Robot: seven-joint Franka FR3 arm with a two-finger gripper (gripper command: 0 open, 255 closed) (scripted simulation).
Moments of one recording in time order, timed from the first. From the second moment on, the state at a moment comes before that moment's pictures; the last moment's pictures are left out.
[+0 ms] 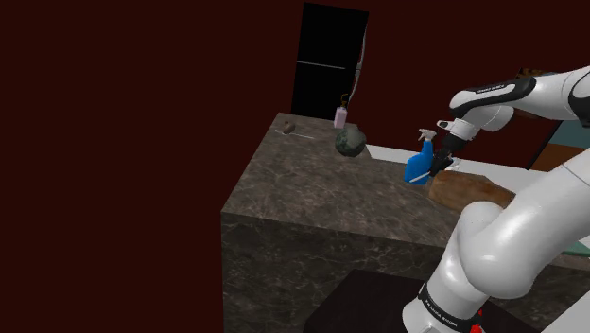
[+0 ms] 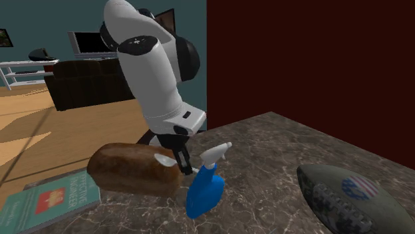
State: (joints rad) arm 0.21 -0.39 -1.32 -2.16 -0.15 1.93 -1.47
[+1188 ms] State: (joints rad) arm 0.86 -0.64 -2.03 -1.62 -0.37 1.76 -1.59
